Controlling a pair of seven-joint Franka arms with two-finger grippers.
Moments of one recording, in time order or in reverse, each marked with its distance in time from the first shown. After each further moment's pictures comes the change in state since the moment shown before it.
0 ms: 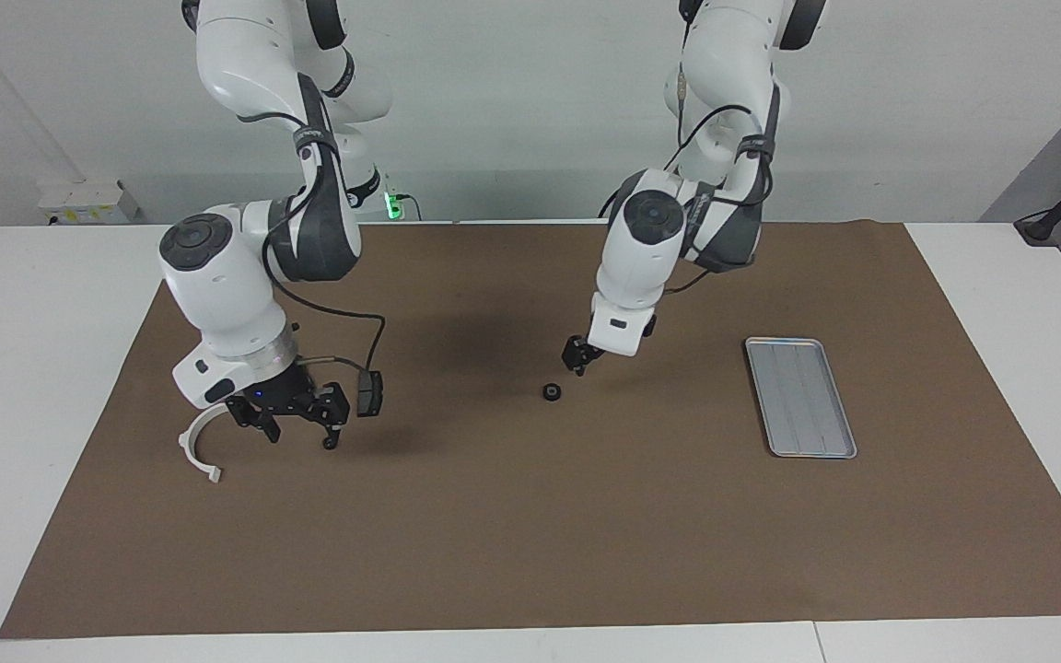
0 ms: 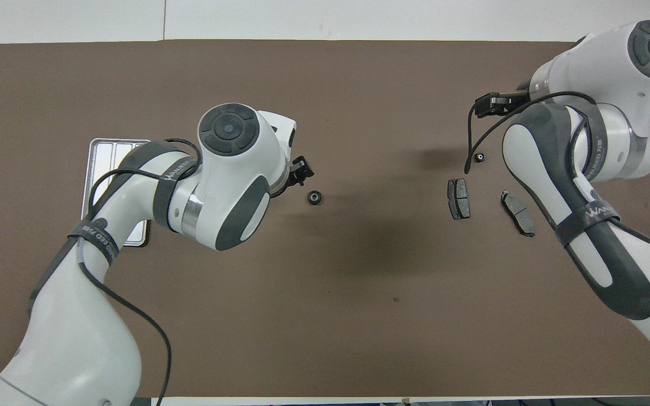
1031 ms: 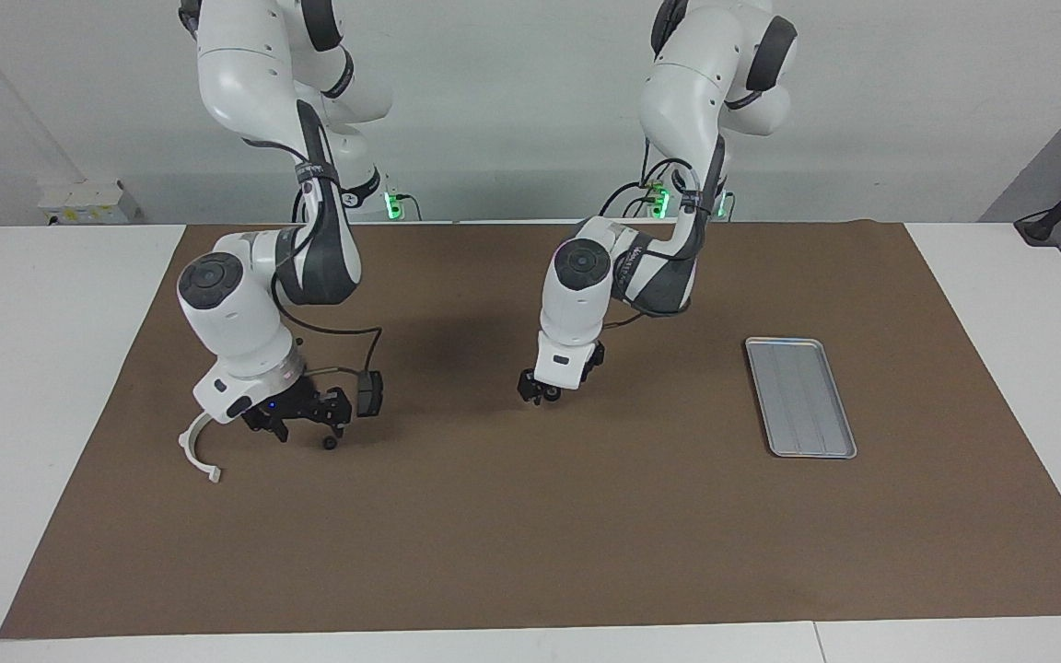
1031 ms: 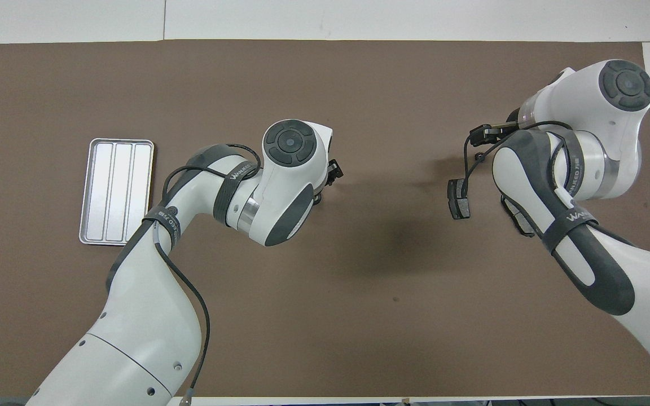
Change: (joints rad) left arm -0.082 0.141 0.016 0.082 0.031 0.073 -0.113; right arm -0.020 0.013 0.008 -0.146 0.001 0.093 -0.056
